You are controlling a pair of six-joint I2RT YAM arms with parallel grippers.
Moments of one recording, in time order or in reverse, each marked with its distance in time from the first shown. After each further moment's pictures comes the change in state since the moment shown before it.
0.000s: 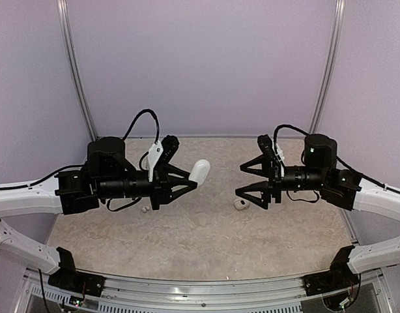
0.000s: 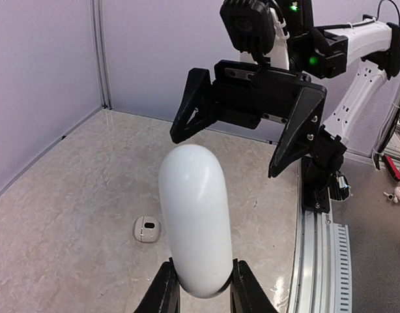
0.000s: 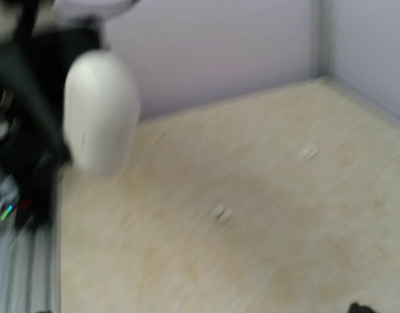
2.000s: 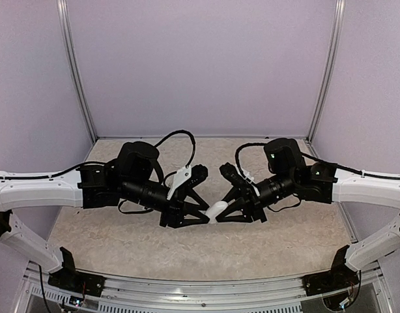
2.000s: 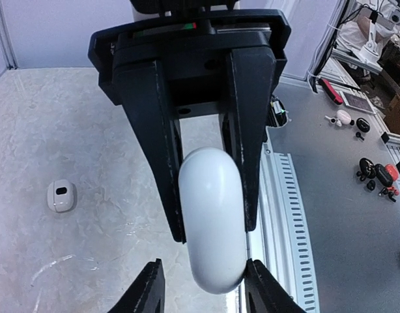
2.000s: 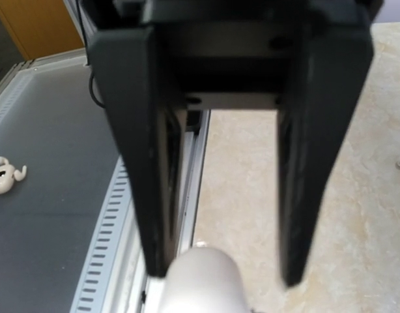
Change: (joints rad) left arm -0.024 0.195 0.152 -0.280 0.323 0.129; right arm 0.183 0.263 0.189 -0.270 -0.256 -0.178
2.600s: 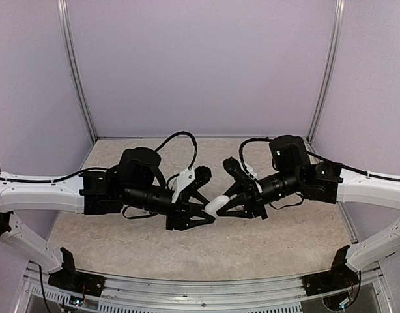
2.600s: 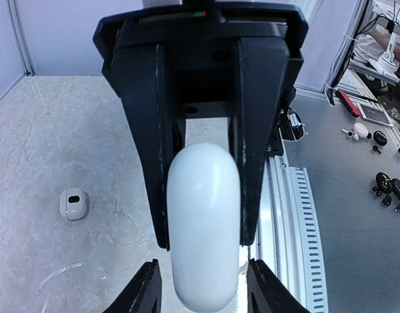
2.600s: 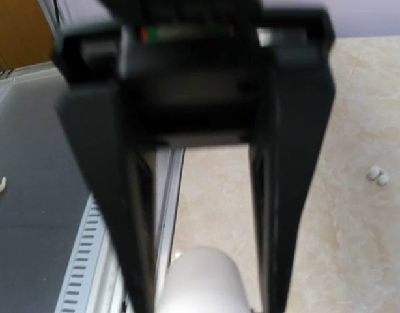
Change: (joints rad) left arm -0.051 -0.010 -0.043 0.113 -0.127 -0.040; right arm 0.002 -0.034 -0.001 0.019 0.061 0.009
